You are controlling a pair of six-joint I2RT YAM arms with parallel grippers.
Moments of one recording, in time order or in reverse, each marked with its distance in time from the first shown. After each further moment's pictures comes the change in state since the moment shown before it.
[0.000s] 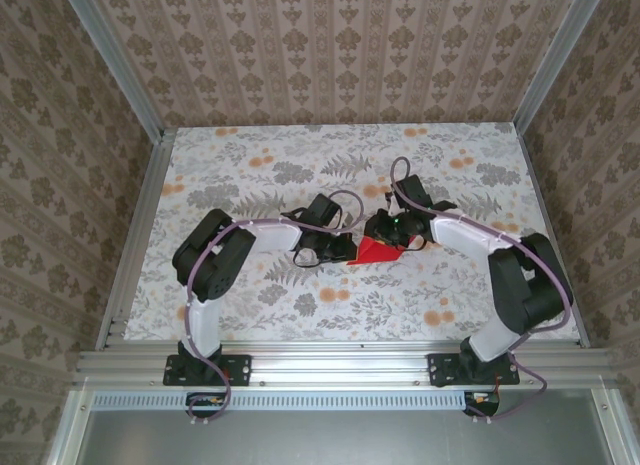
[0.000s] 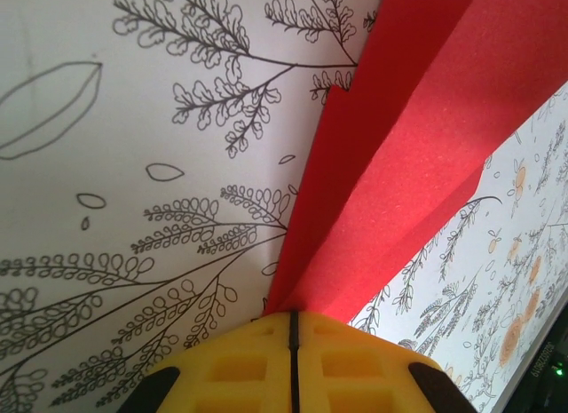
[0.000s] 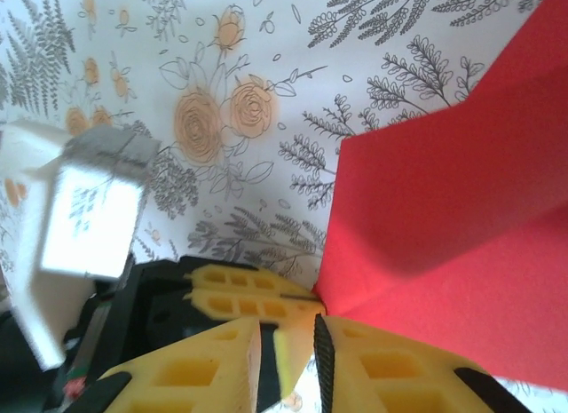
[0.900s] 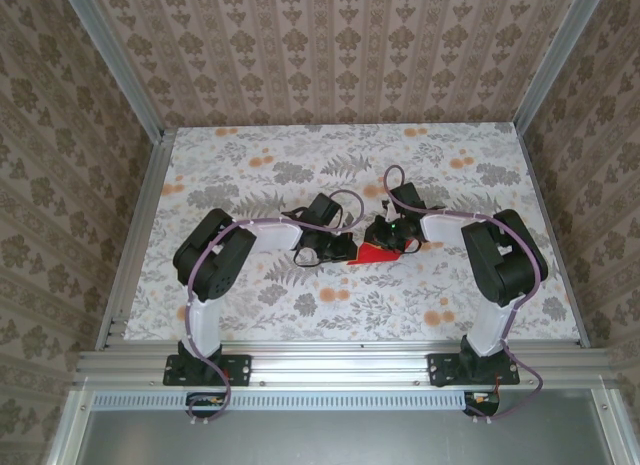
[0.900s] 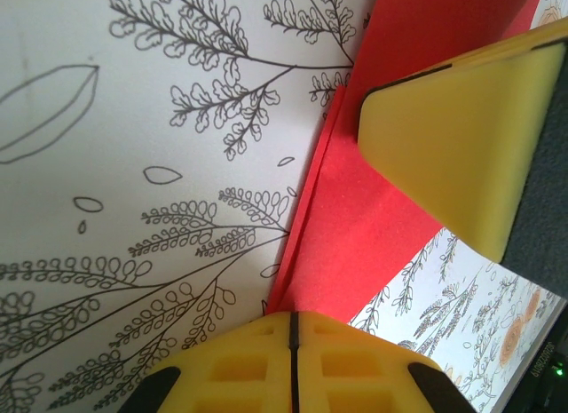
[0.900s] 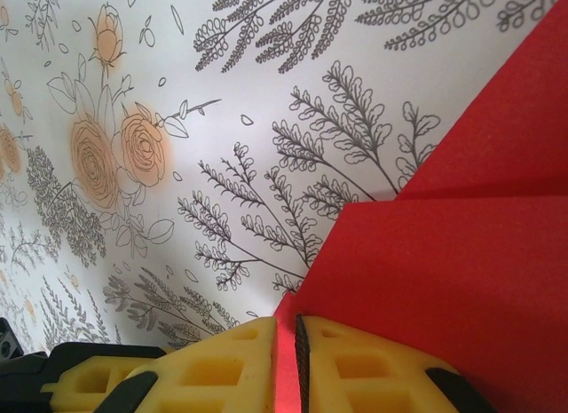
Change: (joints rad) left arm 0.000 0.005 0.011 -0.014 0.000 0.003; right arm -0.041 0.183 -0.027 0.161 -0.045 -0.035
